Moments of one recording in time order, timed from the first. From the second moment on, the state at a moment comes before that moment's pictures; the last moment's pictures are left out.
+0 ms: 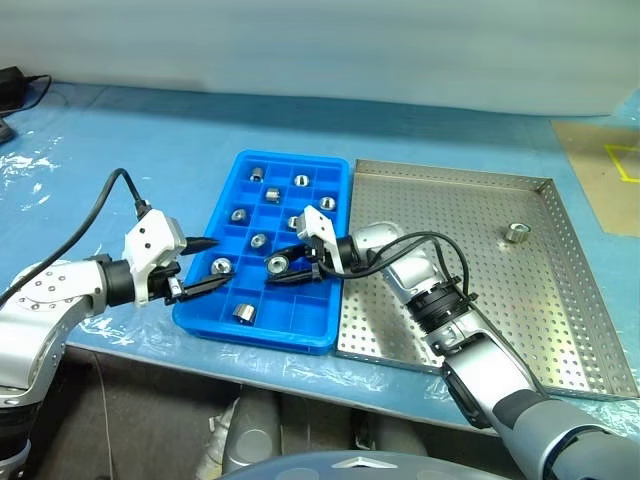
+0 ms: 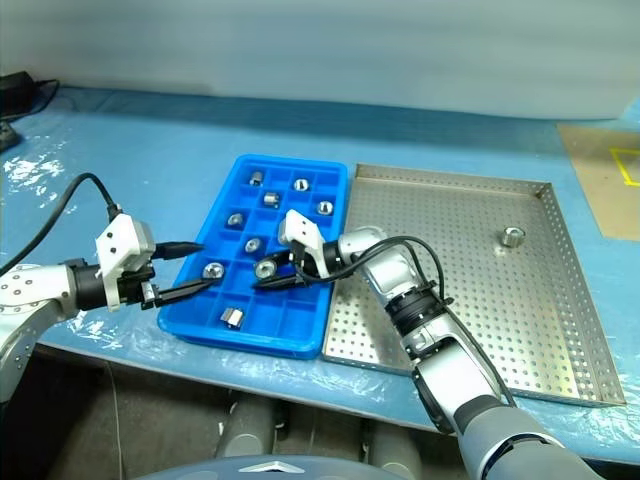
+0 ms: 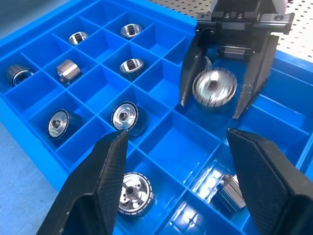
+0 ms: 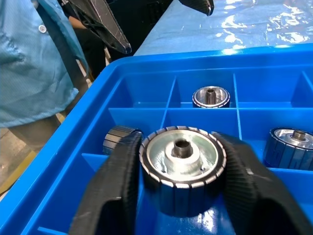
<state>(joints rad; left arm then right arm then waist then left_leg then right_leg) -0.06 0.86 0.23 -0.45 -0.48 0.56 -0.96 -0.75 -0.18 0.38 0.42 0.17 0.27 1.23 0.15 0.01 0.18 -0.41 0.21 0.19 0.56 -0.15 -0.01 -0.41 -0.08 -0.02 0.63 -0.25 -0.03</state>
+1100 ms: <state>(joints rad) -0.73 0.35 -0.23 0.30 -0.26 0.16 -1.12 -0.62 -0.42 -0.20 0.31 0.20 0.33 0.52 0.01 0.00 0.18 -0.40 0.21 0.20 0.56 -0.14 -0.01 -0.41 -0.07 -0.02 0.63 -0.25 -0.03</state>
